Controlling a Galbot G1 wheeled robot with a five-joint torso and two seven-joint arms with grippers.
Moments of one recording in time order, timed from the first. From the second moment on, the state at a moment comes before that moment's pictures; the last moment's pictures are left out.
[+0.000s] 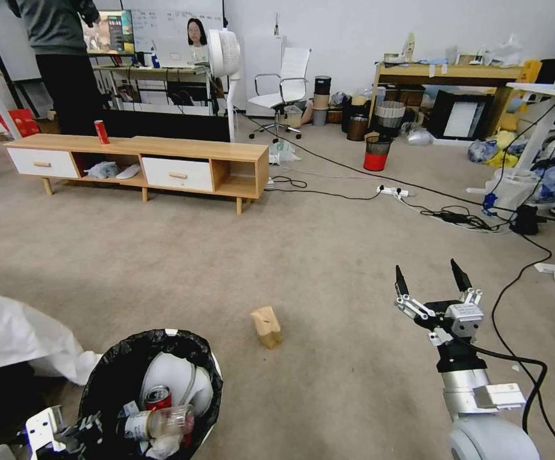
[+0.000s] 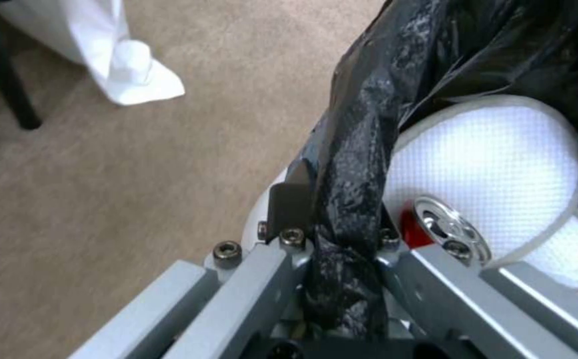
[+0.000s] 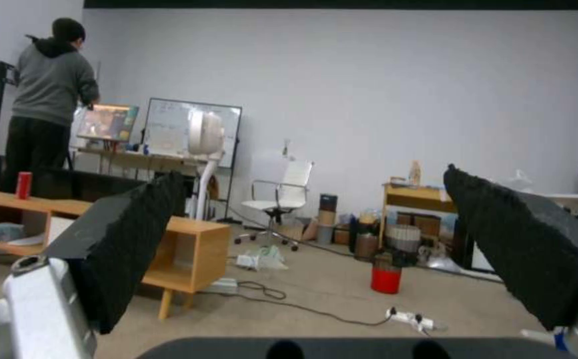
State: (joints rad) left arm 1.77 -1.51 -0.97 -2.36 -0.76 0.68 -0.24; right arm -1.42 1.20 0.56 2.10 0.19 0.28 0.12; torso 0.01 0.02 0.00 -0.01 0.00
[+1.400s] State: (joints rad) left arm 1.79 -1.50 -0.97 -2.38 -0.79 0.68 -0.25; right arm -1.43 1.20 0.55 2.11 0.18 0.28 0.12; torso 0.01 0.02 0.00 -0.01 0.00
